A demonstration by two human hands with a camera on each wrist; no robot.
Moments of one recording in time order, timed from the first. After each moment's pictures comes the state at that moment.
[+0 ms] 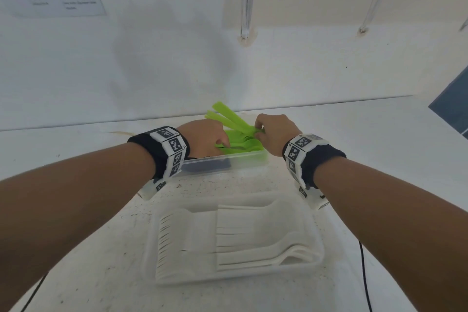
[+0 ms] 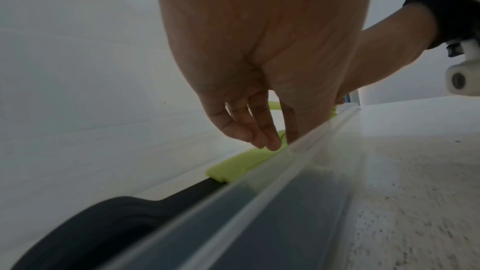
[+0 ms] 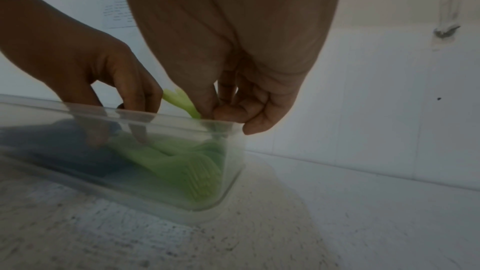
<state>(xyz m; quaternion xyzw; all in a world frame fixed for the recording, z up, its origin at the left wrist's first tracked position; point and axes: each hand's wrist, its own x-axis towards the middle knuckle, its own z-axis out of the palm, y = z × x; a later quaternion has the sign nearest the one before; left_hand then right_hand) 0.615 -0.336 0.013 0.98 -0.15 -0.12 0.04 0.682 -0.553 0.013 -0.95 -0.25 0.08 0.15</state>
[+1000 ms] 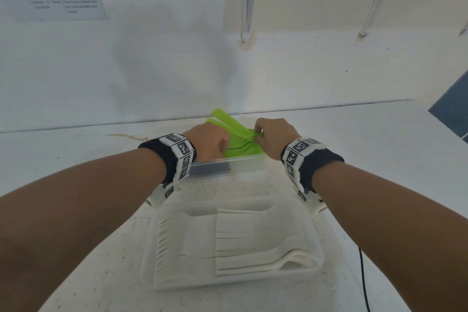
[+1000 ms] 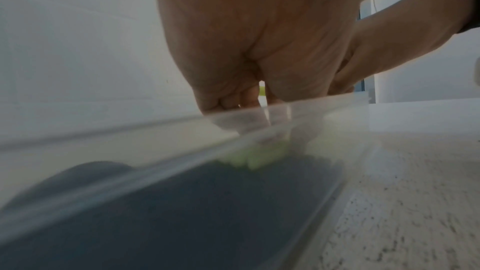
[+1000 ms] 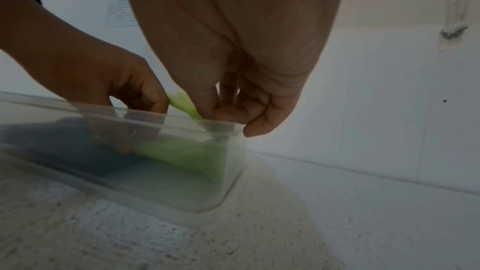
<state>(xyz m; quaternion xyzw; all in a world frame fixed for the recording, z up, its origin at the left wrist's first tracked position) 0.616 -0.344 0.004 0.98 -0.03 -0.11 0.14 0.681 -0.551 0.014 -0.96 -0.25 0.07 0.14</state>
